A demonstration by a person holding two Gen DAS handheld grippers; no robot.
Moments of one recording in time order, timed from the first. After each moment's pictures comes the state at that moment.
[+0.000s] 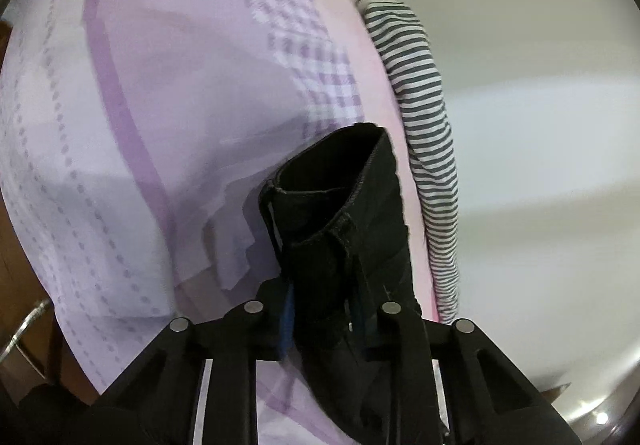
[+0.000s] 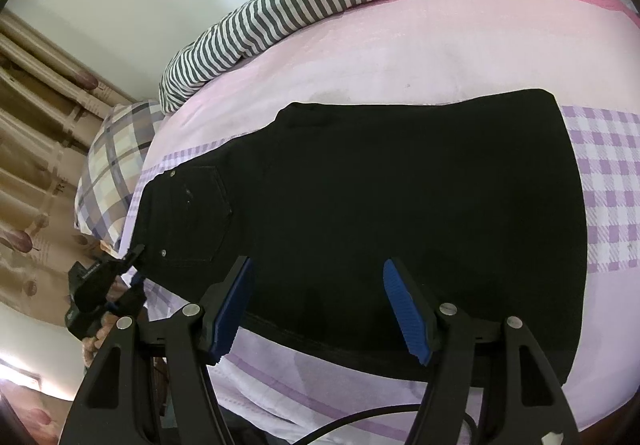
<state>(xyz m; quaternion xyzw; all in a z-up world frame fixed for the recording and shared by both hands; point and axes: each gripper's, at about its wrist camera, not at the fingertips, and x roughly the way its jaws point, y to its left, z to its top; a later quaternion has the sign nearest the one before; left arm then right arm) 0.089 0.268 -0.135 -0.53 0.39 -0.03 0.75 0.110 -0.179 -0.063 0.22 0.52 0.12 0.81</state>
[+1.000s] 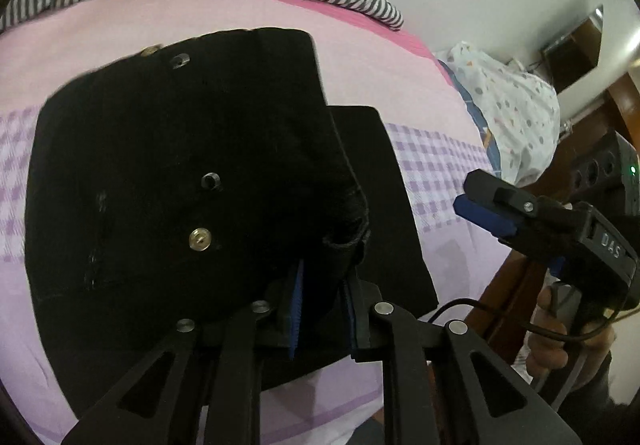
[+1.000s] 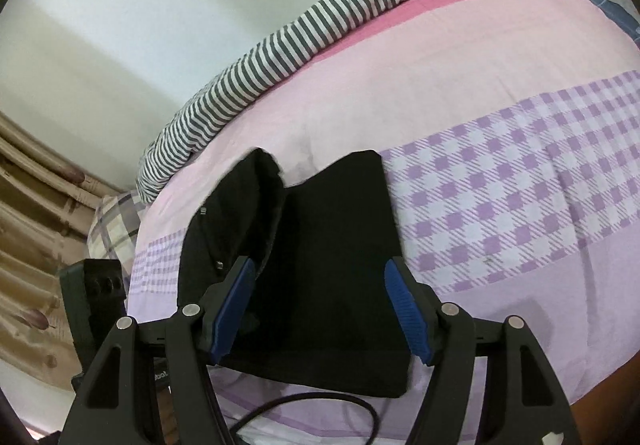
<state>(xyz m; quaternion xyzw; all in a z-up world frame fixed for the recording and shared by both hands) 0.109 -0.130 -0.074 -0.05 0.56 -0.35 0.75 0.077 -0.312 -0.049 0.31 0.45 0.04 0.83</state>
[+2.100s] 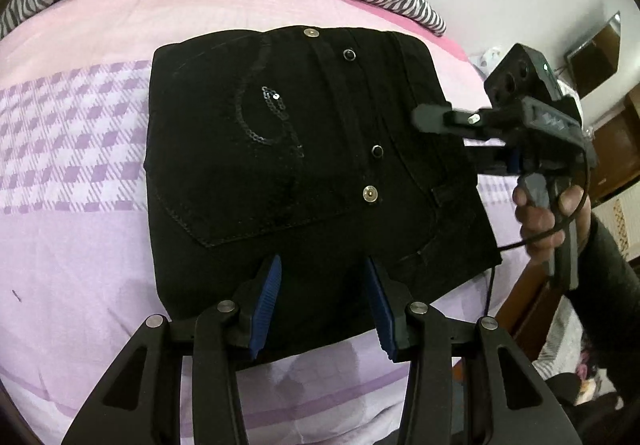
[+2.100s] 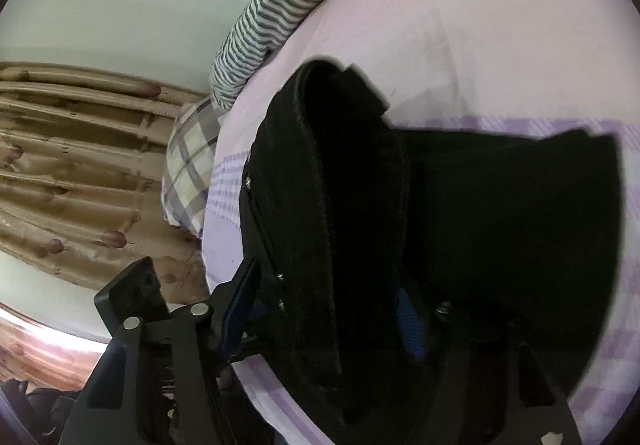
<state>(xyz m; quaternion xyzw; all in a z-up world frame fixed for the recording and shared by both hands) 0.103 -0.041 -0.088 -0.05 0.57 -0.31 0.76 0.181 -0.256 -0.116 0.34 0.54 0.28 0.71</state>
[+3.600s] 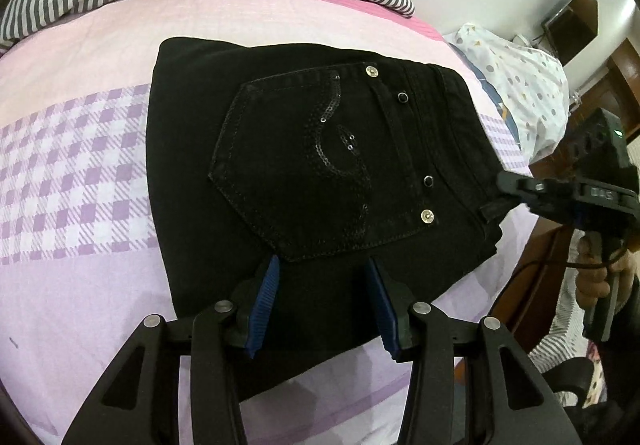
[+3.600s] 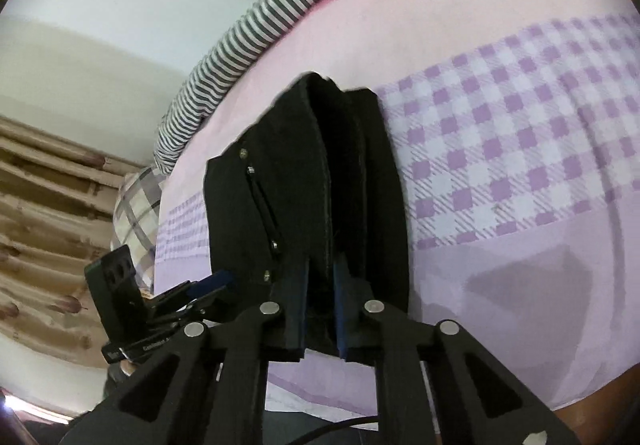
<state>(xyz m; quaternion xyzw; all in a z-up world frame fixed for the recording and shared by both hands) 0.099 -0.060 -0.085 0.00 0.55 -0.35 0.76 0.058 -0.332 -0.062 0.37 0.48 0.11 0.79</state>
